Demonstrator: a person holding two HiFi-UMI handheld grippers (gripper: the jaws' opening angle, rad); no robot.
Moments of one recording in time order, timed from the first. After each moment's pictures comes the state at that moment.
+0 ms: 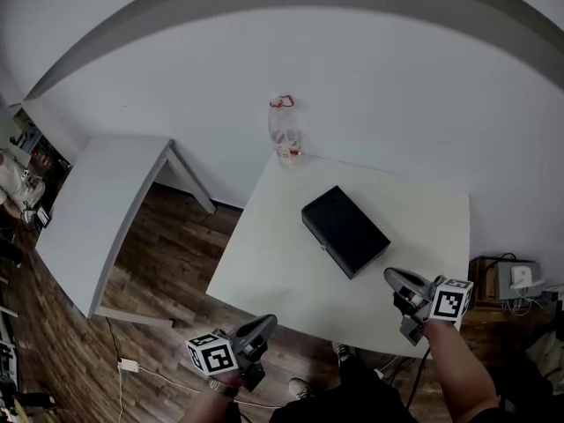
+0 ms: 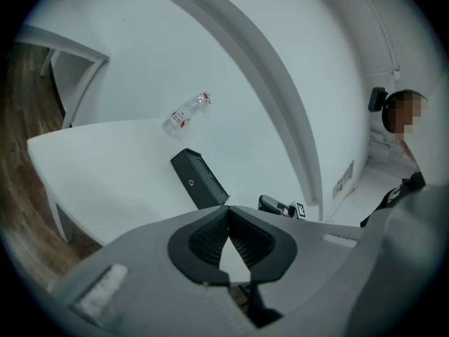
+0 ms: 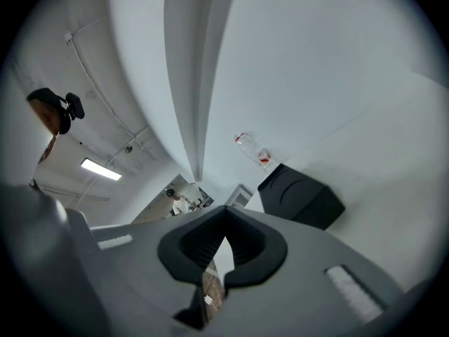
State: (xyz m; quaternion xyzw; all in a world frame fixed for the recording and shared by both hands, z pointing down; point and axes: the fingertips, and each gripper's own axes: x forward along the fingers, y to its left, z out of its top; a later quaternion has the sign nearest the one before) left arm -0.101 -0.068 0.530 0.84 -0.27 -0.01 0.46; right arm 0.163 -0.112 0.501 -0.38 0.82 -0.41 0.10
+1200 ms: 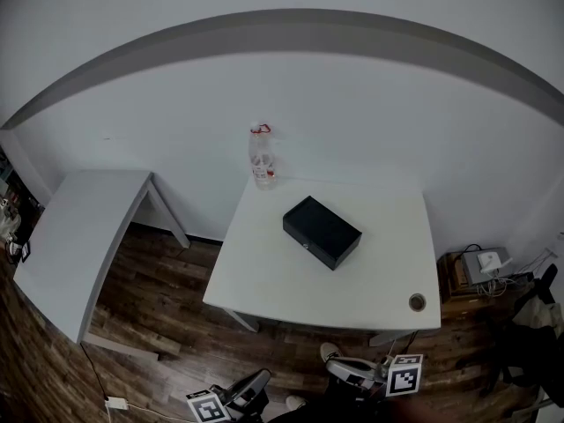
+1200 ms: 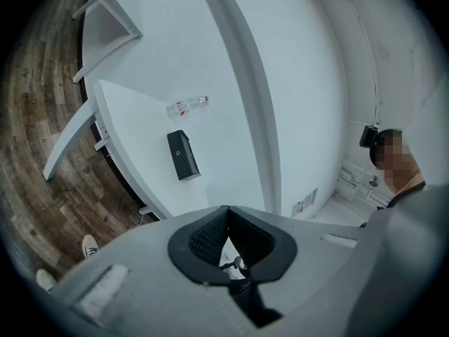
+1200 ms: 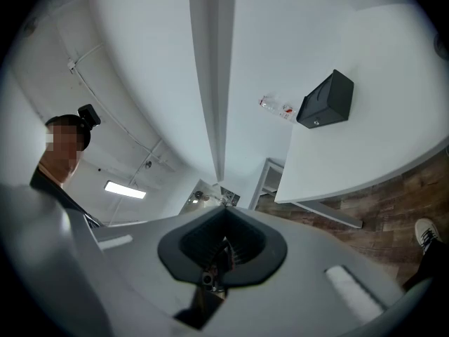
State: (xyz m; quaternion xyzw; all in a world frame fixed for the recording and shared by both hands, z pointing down) left arm -0.172 0.094 0.511 0.81 -0.18 -0.12 0.55; right arm -0.039 0.121 0.476 -0.30 0.80 -0.49 0.18
